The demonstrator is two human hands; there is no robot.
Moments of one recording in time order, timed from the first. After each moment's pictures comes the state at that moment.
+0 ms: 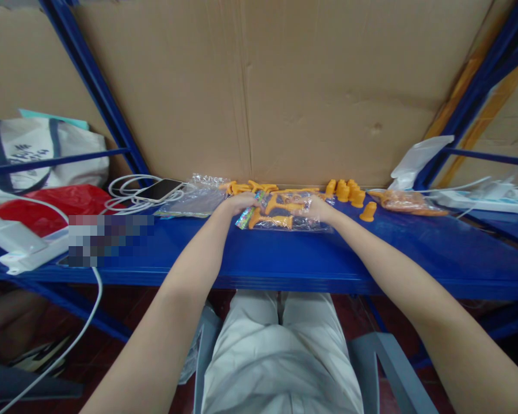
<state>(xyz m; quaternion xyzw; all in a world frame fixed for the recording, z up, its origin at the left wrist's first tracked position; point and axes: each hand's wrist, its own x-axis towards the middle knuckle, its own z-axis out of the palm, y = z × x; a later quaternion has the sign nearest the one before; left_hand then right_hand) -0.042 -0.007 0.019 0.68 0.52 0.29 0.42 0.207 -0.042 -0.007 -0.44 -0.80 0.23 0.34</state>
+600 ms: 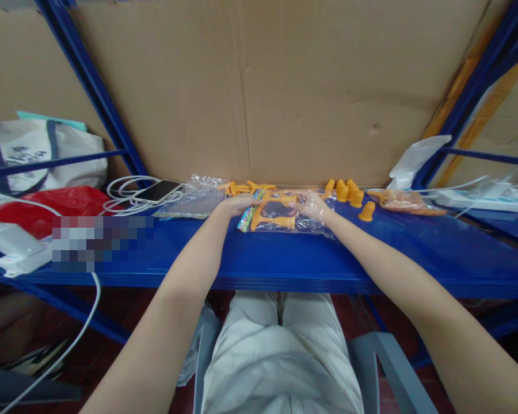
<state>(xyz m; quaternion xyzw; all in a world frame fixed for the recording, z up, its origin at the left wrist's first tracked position) -0.045 -0.004 0.015 0.62 0.49 0.29 0.54 0.195 -0.036 -0.017 -0.41 -0.70 0.35 0.46</state>
